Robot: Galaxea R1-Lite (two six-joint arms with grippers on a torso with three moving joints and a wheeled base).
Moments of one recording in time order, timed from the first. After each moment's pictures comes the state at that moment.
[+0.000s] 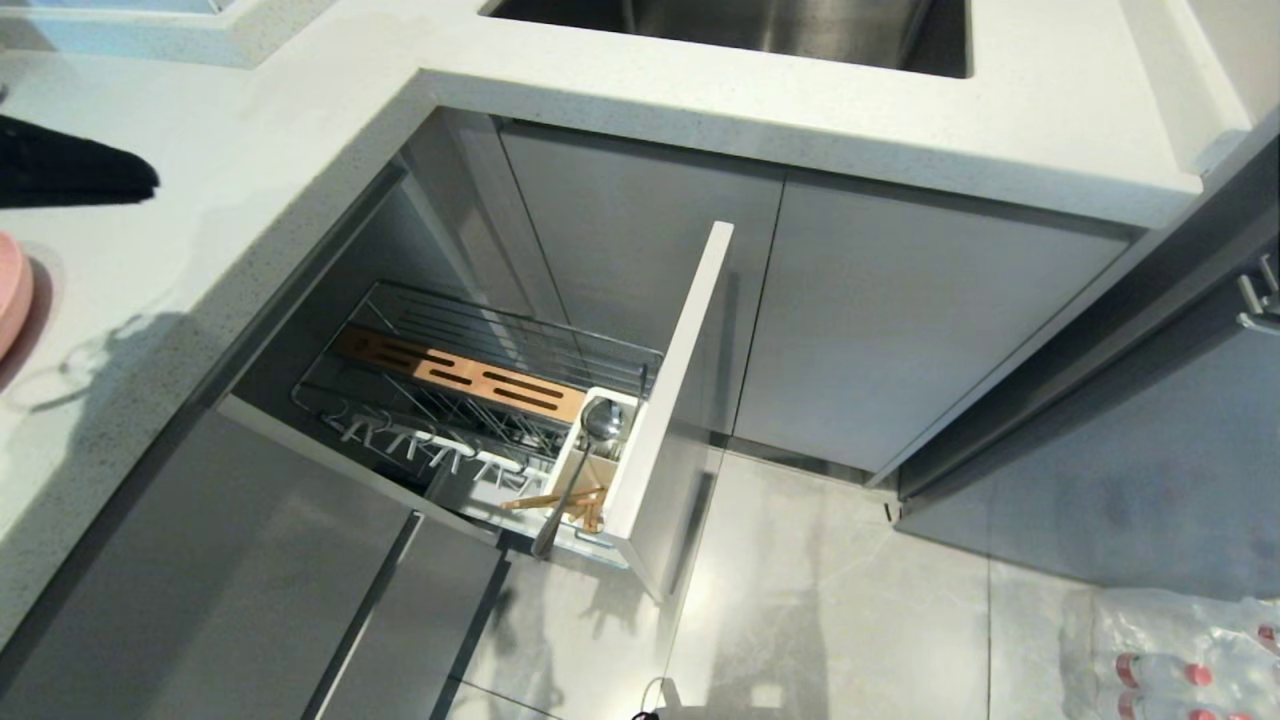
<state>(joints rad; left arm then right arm) -0.12 1.28 -1.77 0.84 -0.29 -0.37 0.00 0.00 0.00 0.00 -0.02 0.05</state>
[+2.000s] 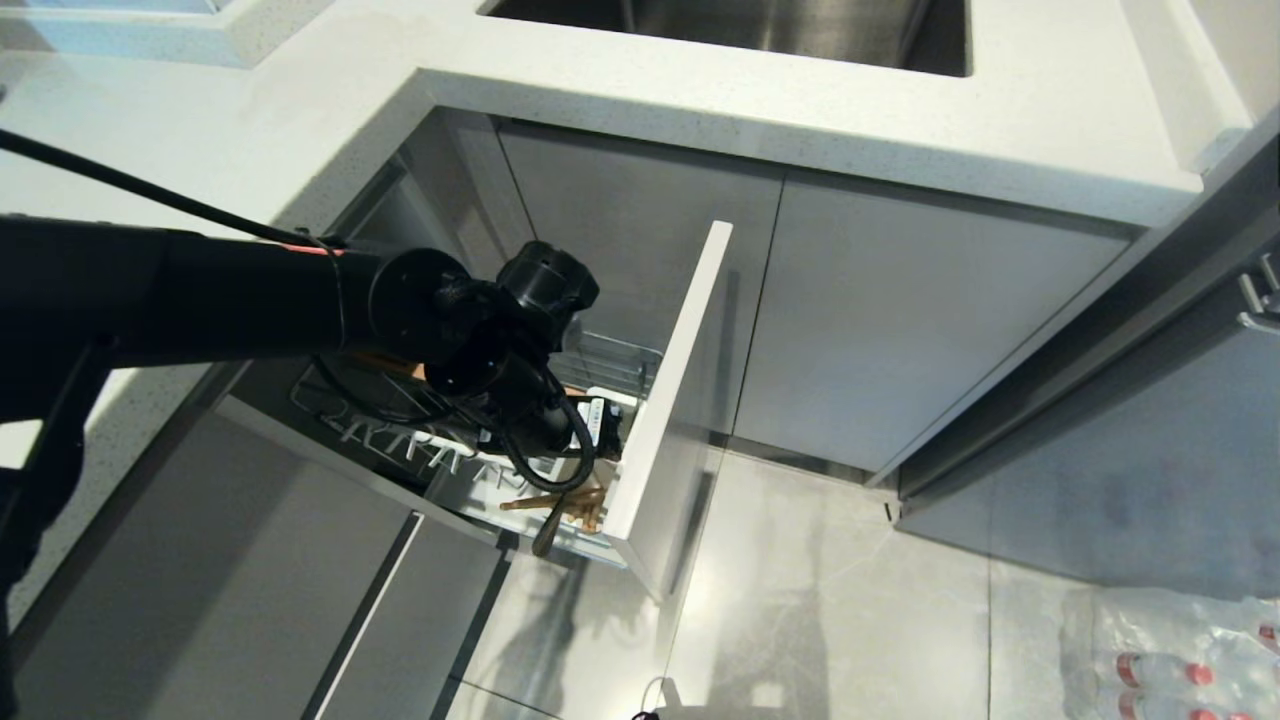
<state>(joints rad) -0.54 2.01 -1.69 0.64 0.18 -0.30 0.00 0.00 0.00 0.00 -0.02 0.05</state>
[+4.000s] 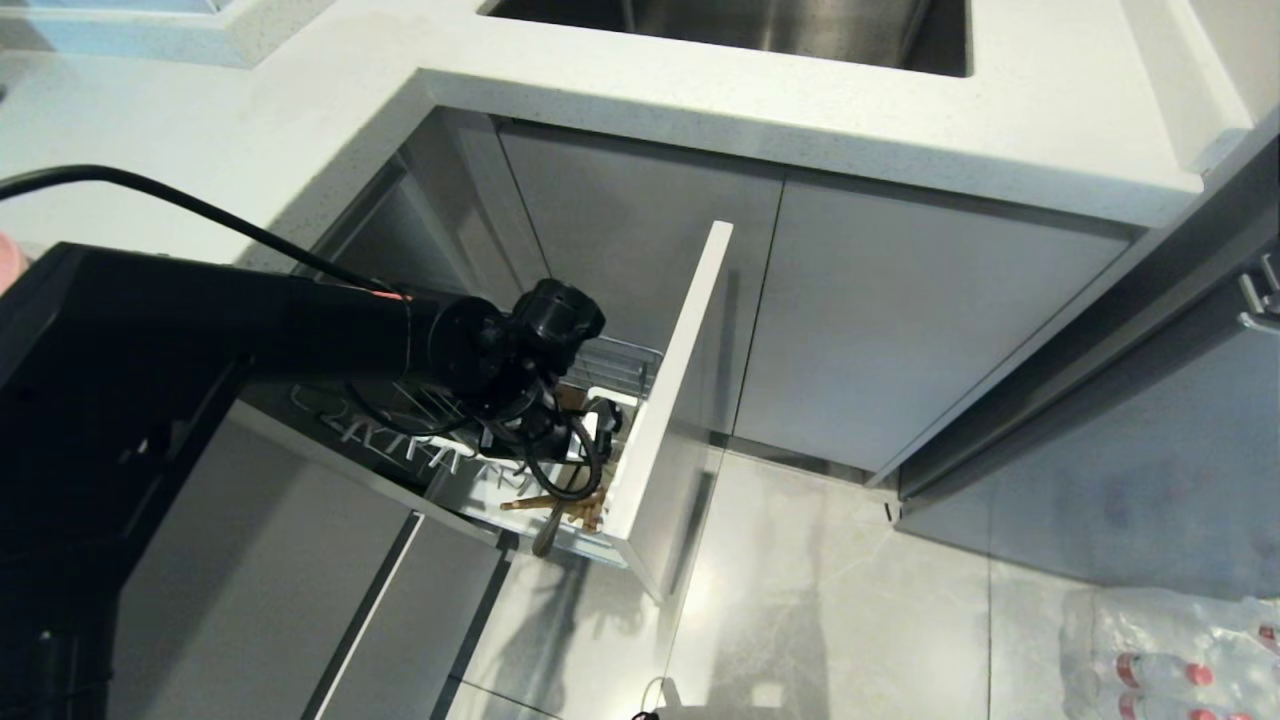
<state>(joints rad) -0.49 2.12 -1.69 0.54 0.33 -0.27 0.00 0.00 0.00 0.00 -0.02 0.05</state>
